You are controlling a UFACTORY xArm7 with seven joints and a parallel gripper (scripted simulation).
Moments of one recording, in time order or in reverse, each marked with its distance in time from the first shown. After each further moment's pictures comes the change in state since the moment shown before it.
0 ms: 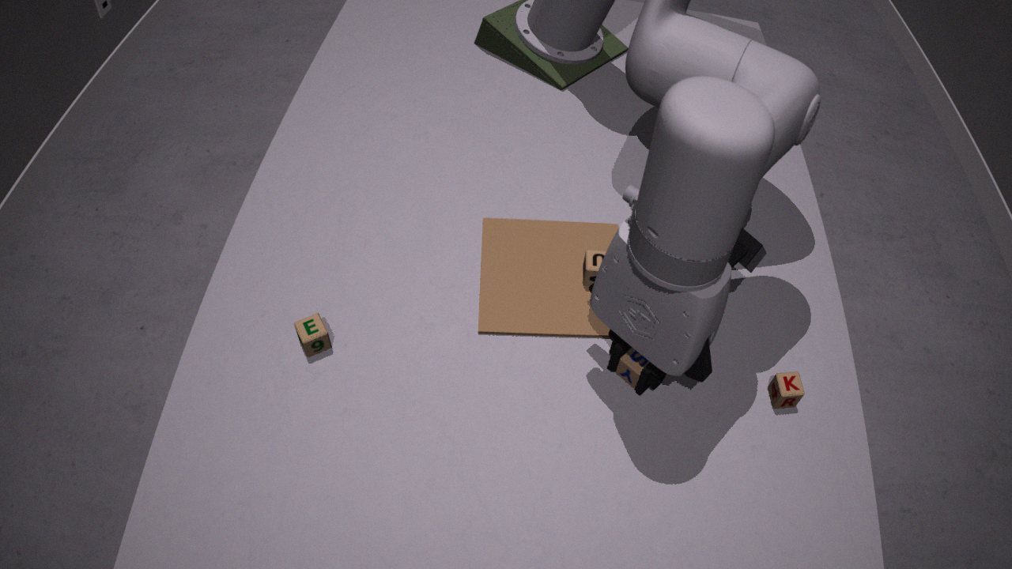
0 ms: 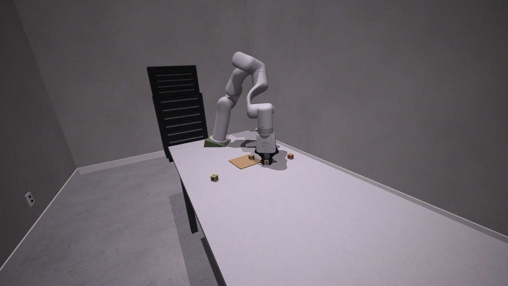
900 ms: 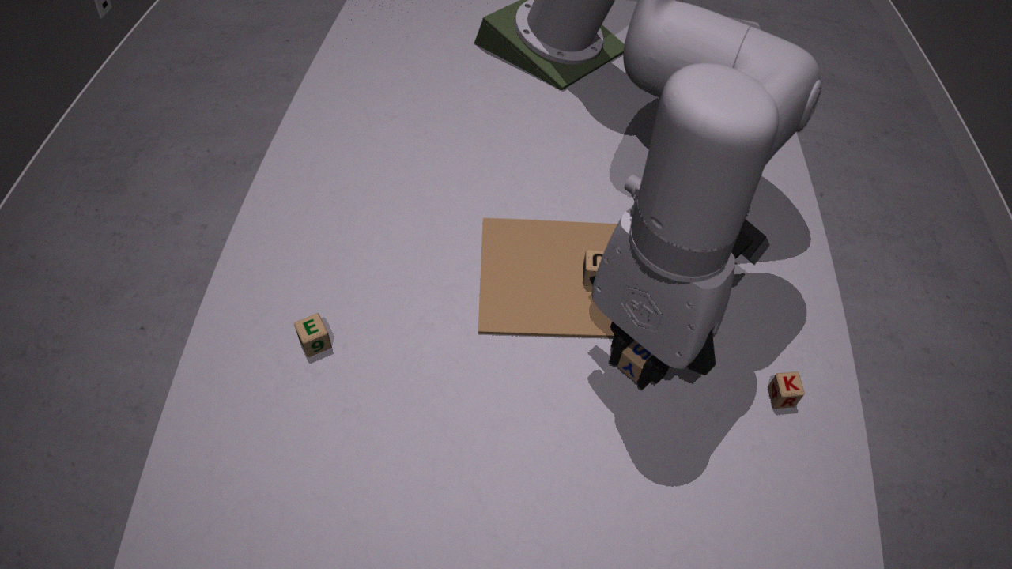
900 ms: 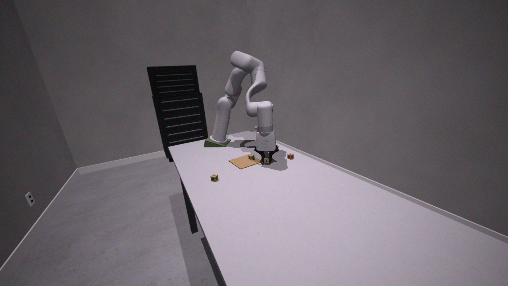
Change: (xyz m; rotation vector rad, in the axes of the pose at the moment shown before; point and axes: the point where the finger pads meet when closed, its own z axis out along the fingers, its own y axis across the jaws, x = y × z) arm 0.000 0.000 -0.010 0.000 0.002 -0.001
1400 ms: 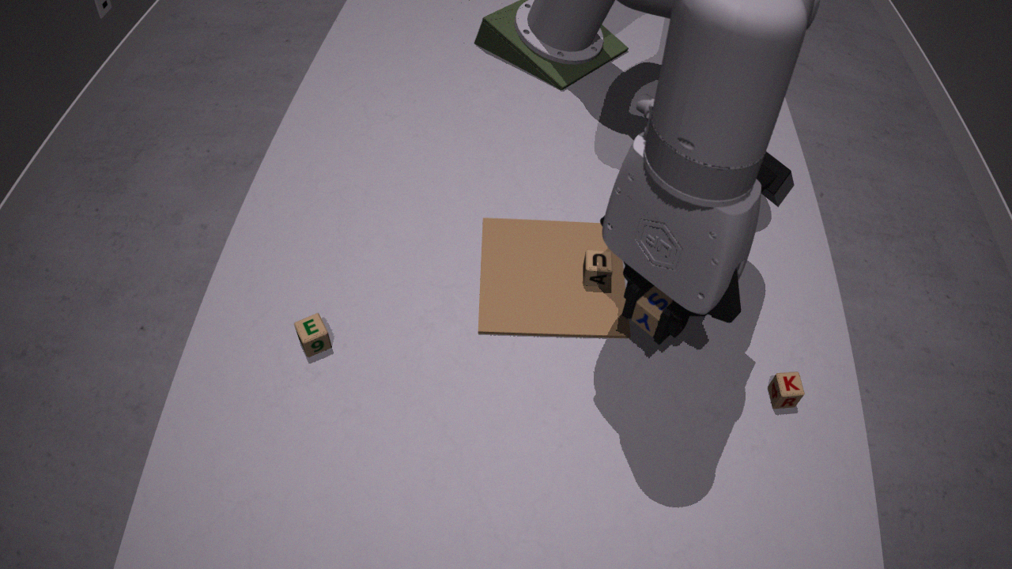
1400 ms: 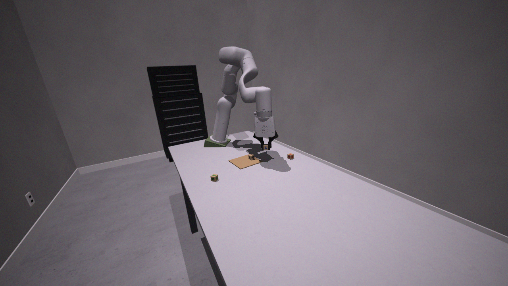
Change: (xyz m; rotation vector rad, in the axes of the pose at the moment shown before) arm -0.003 0.000 -0.075 -0.008 0.004 0.000
